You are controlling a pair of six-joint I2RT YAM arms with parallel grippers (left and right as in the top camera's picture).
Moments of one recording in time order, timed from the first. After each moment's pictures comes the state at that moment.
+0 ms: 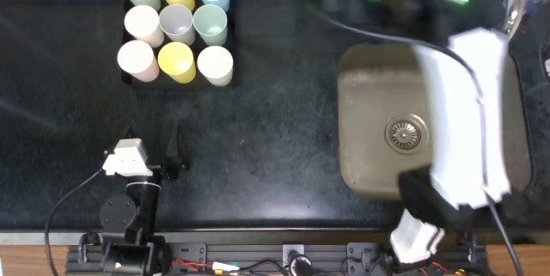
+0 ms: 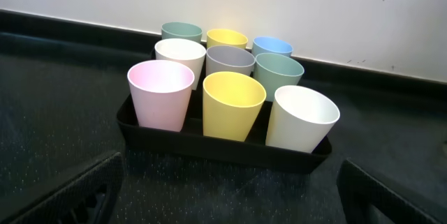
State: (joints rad) left arm -0.06 0.01 0.01 -0.08 -0.04 -0.18; right arm 0.27 1.91 2.62 -1.62 0.04 0.15
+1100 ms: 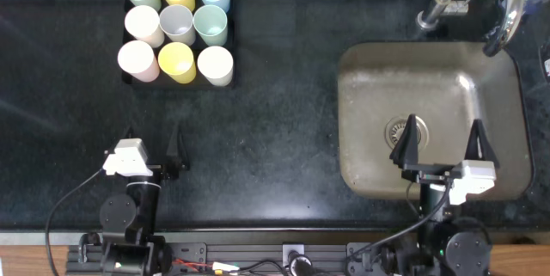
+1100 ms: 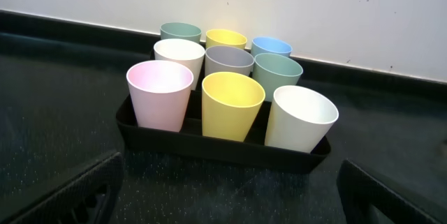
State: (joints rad) left arm -0.06 0.01 0.01 -0.08 -0.04 -0.18; right arm 0.11 0.03 0.29 0.03 0.17 0.01
